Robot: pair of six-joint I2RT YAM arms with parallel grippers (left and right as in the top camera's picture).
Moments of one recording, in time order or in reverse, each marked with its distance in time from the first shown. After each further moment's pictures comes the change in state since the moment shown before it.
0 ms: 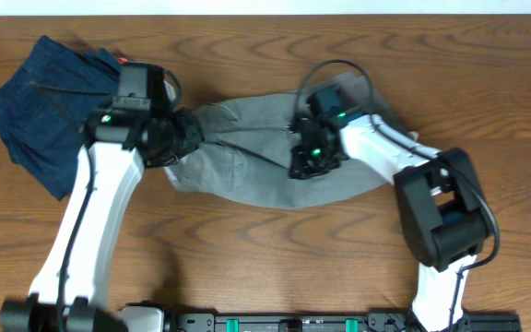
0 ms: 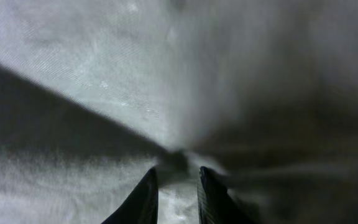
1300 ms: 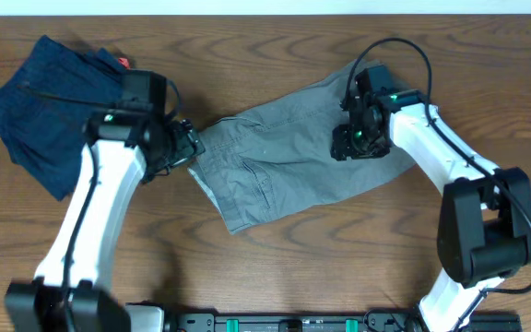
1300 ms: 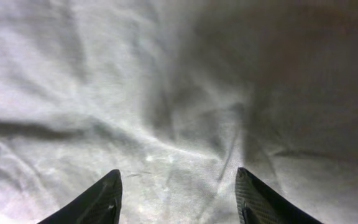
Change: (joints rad) left arm 0.000 0.096 -0.018 -0.101 -0.185 -0.024; right arm -0.214 -0.167 0.008 -0.182 0.258 0.019
